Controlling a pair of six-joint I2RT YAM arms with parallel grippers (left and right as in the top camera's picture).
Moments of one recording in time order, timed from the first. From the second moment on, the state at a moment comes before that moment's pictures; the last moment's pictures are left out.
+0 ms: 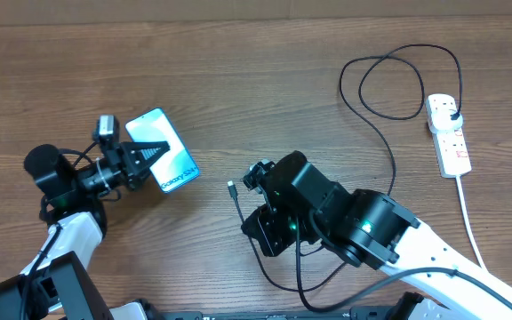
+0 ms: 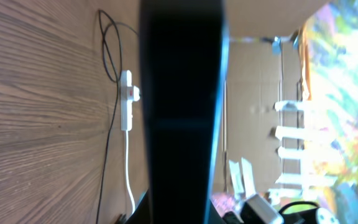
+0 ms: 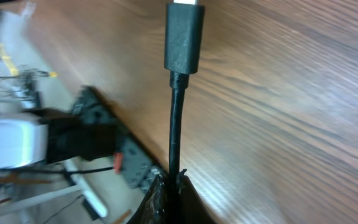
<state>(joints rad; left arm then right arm) 0.40 1.48 0.55 0.69 1.52 -1.31 0.92 1.28 1.21 -0.87 -0.35 0.46</state>
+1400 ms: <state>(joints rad) 0.13 1.48 0.55 1.00 1.39 -1.54 0.94 1.36 1.19 -0.84 -0.39 0.46</state>
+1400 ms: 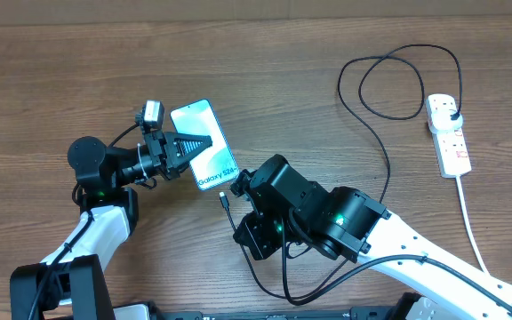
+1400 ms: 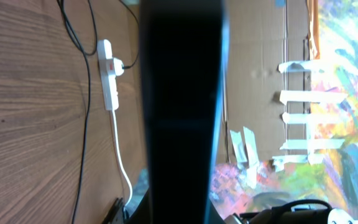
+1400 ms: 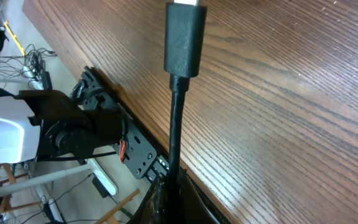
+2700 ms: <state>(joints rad) 0.13 1.48 0.55 1.00 1.47 -1.40 0.94 1.40 1.19 -0.84 -0.38 0.46</state>
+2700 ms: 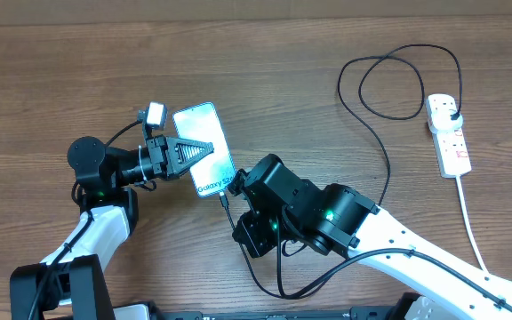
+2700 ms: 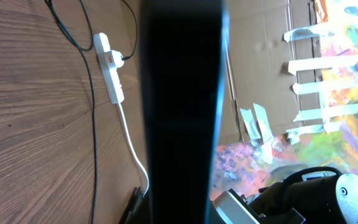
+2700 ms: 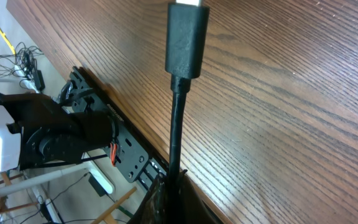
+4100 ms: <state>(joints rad) 0.10 1.48 0.55 1.00 1.46 -1.35 0.95 1.40 1.19 -0.84 -0.38 0.46</state>
